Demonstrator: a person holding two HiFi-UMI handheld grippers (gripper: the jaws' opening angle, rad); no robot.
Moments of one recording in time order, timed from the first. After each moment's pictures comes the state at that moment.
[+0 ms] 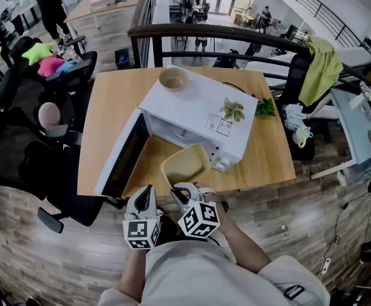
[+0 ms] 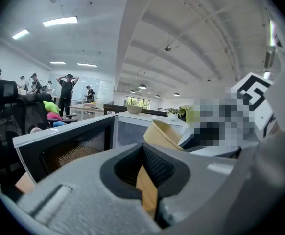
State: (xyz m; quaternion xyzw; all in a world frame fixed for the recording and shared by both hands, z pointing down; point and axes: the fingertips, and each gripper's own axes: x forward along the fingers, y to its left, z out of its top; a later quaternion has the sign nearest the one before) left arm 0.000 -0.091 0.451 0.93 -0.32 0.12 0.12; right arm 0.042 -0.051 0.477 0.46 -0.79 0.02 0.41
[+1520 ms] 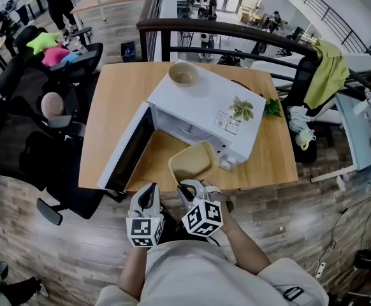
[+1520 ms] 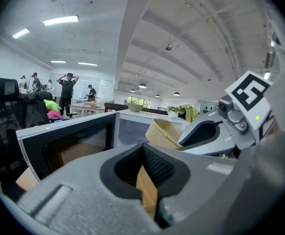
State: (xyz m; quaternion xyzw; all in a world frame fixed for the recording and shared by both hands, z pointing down) left arm -0.007 -0.088 0.461 0.93 -0.32 0.12 0.12; right arm 0.047 -0.051 0.488 0.47 -0.77 0.03 0.44
